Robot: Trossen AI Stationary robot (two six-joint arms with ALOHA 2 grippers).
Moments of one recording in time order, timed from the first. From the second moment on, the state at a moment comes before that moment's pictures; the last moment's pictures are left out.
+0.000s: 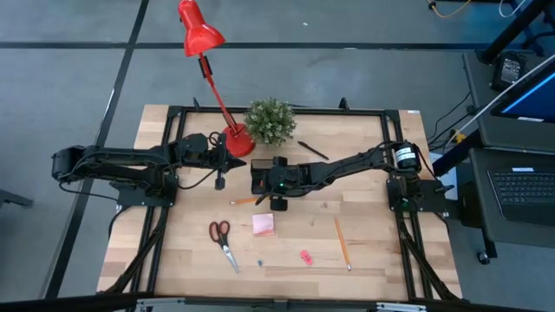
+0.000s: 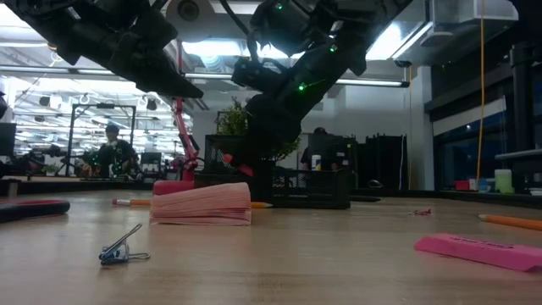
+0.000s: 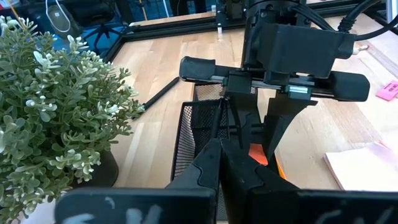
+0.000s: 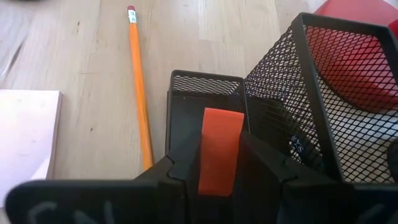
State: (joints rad) left arm 0.27 0.93 0.41 0.13 0.13 0.20; right arm 0.03 2.01 1.30 -0.09 0.21 -0.11
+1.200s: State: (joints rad) left arm 0.27 0.93 0.41 0.13 0.13 0.20; right arm 0.10 1.99 1.54 -0.47 0.21 -0.14
